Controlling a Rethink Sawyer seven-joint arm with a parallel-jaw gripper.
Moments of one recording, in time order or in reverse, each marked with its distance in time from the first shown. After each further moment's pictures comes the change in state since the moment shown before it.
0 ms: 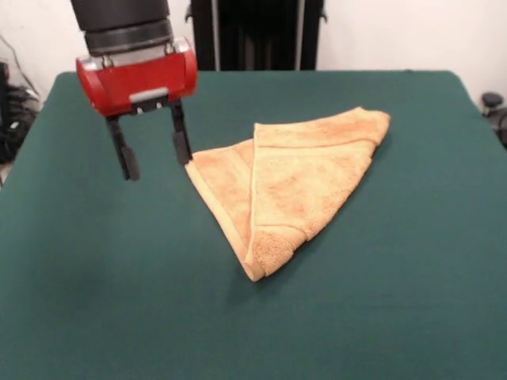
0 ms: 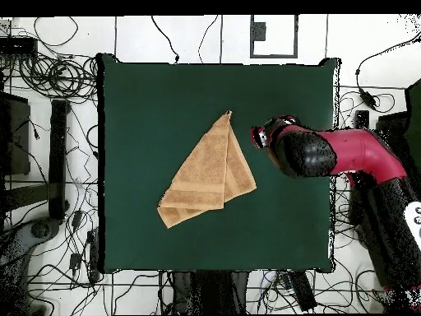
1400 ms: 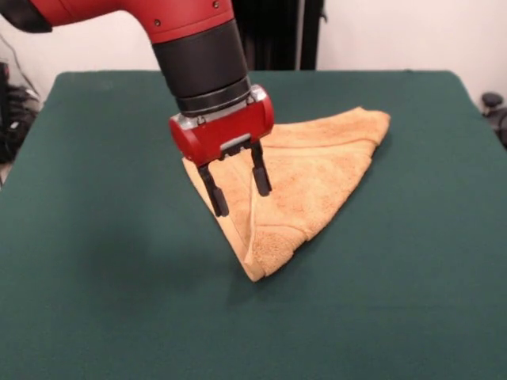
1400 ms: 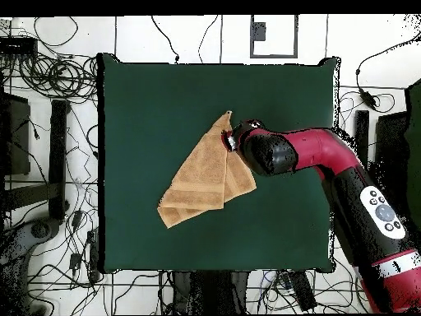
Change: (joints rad) arm 0.059 0.132 0.011 -0.001 -0.042 -0.045 0.000
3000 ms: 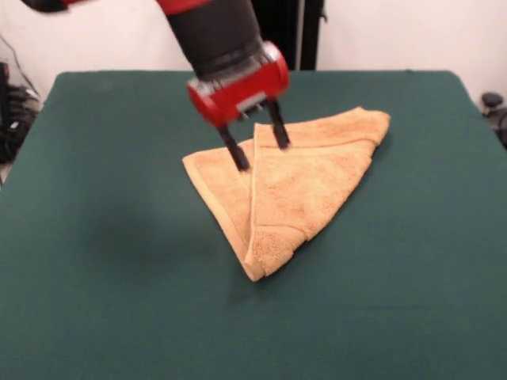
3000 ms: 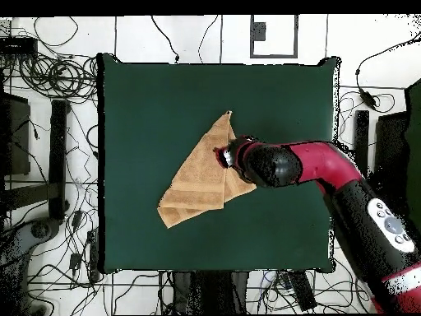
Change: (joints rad) arm -0.098 -0.108 0.010 0.180 0.172 0.089 0.000
